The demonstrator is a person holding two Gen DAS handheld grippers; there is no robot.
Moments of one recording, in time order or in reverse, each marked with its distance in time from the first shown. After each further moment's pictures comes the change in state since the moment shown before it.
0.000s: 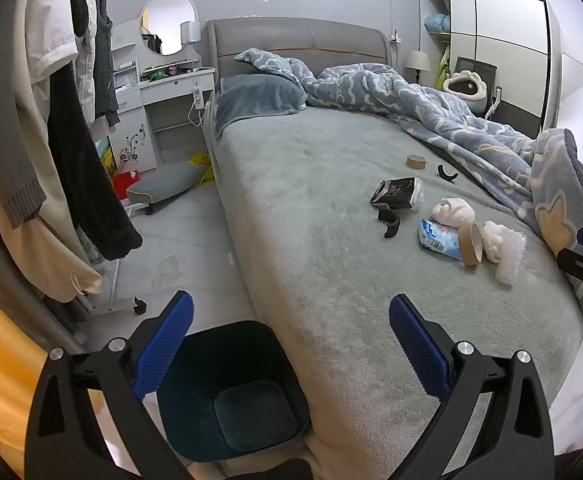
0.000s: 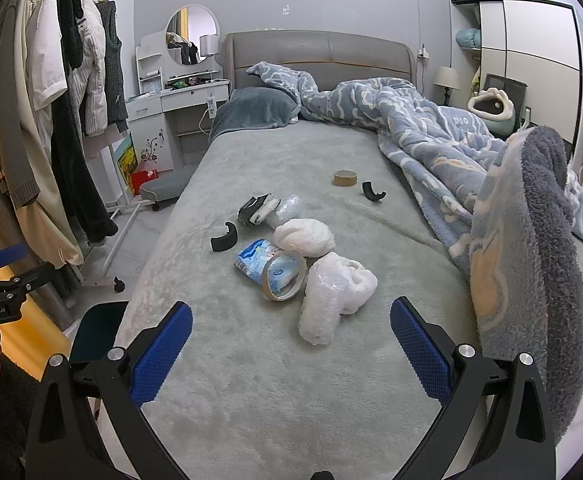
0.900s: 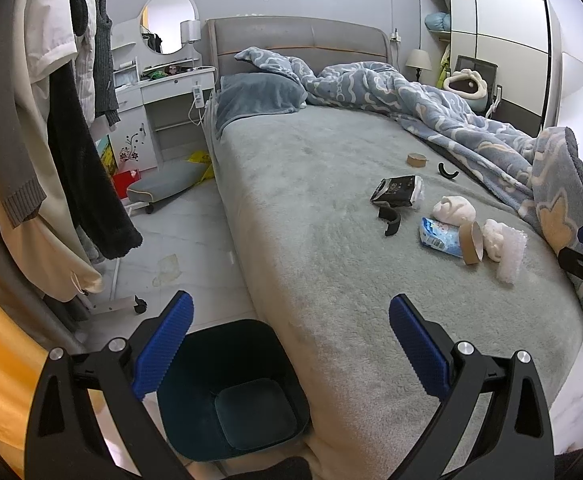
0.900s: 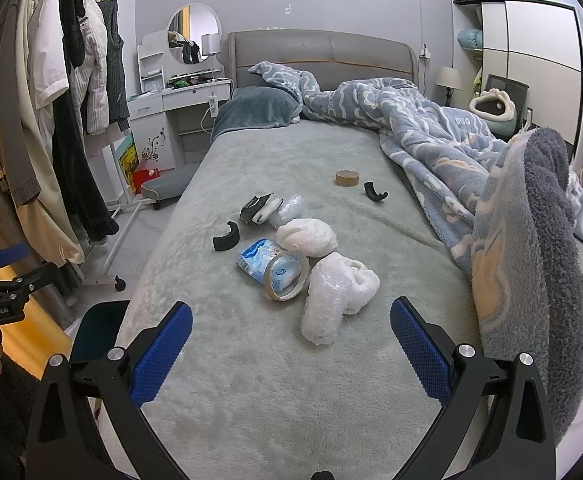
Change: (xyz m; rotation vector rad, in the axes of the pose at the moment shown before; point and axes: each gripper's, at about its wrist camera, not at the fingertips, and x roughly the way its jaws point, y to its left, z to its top) left arm 0.002 -0.001 -0.001 0.002 0.001 0.001; right arm 0.002 0.003 0.000 -0.004 0.001 0.006
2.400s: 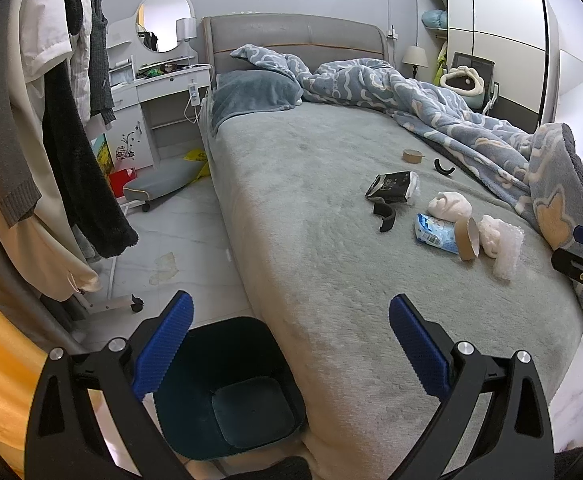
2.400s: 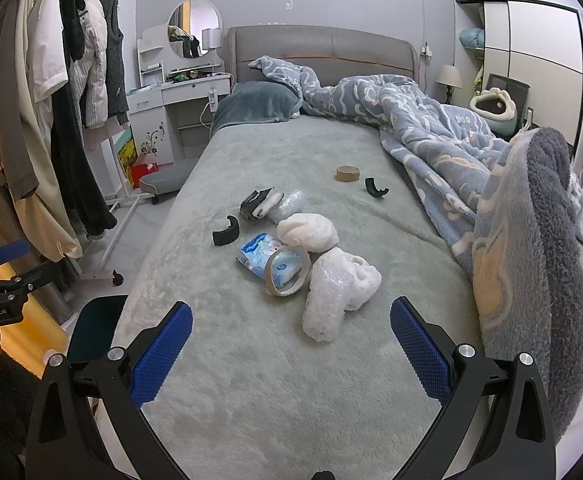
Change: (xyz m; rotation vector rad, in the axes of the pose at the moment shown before) left arm 0.006 -0.009 -0.008 0.009 0.009 -0.005; right arm 0.003 0.000 -0.004 0.002 0.025 -0.011
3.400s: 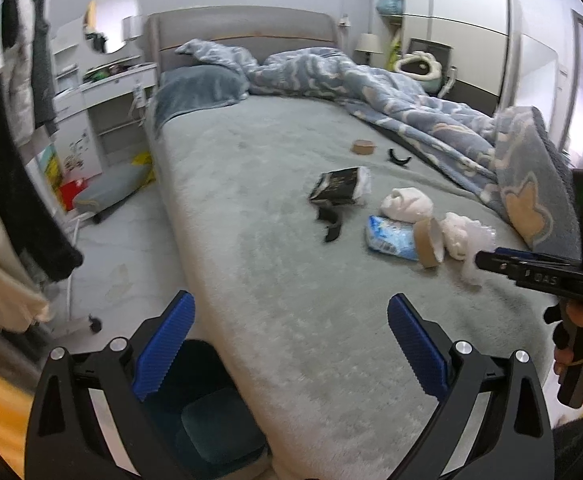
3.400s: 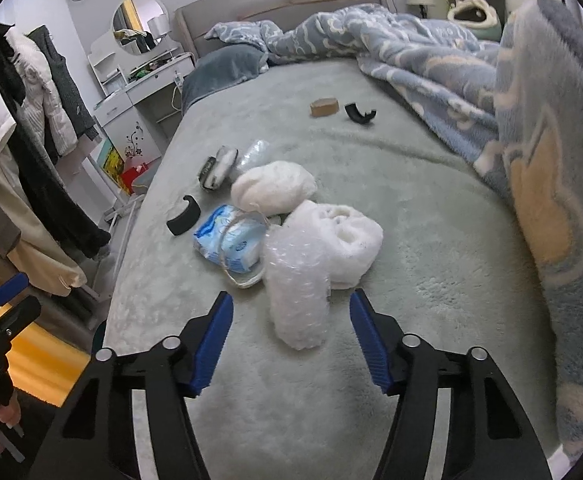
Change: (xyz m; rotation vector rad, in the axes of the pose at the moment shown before) left arm 0.038 -0.033 0.029 0.092 0.031 -0.182; right arm 0.082 -0.053 -0.006 0.271 0.190 0.108
